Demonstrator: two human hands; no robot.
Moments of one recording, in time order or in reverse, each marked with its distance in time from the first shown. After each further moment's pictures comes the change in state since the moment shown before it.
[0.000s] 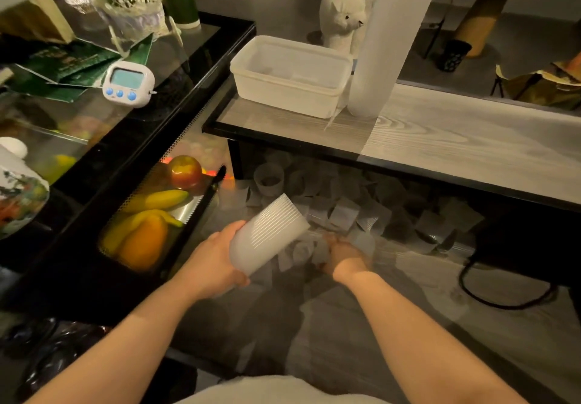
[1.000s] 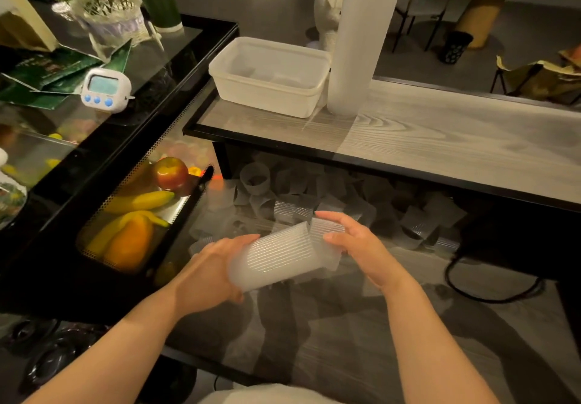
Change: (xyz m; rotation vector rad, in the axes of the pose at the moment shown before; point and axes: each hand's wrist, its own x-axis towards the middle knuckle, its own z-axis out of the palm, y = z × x) left_hand -0.021 0.033 0.013 0.130 -0.053 0.261; right_hand -0.090 0.035 -0.078 1.059 -0.064 -0.360
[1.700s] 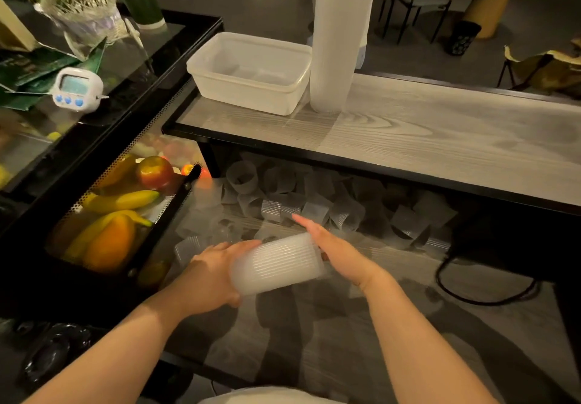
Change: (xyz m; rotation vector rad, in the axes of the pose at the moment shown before) left_hand 0.021 0.018 0.028 0.088 -0.076 -0.094; right_hand 0.011 0.015 -0.013 -0.075 -0.176 0.103
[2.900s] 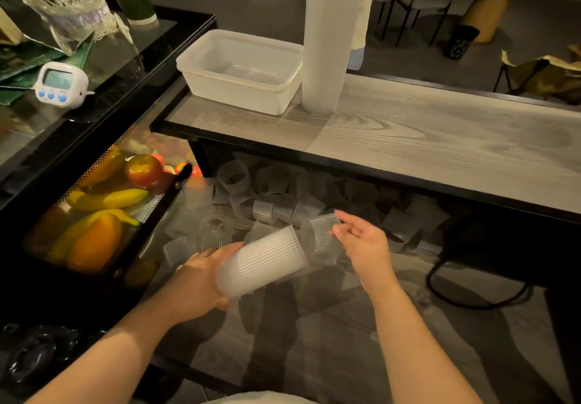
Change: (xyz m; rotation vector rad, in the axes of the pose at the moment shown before) left_hand 0.003 -0.018 0.022 -0.019 0.001 -0.071; right_hand -0.006 0.026 -0.032 0.260 0.599 -0.107
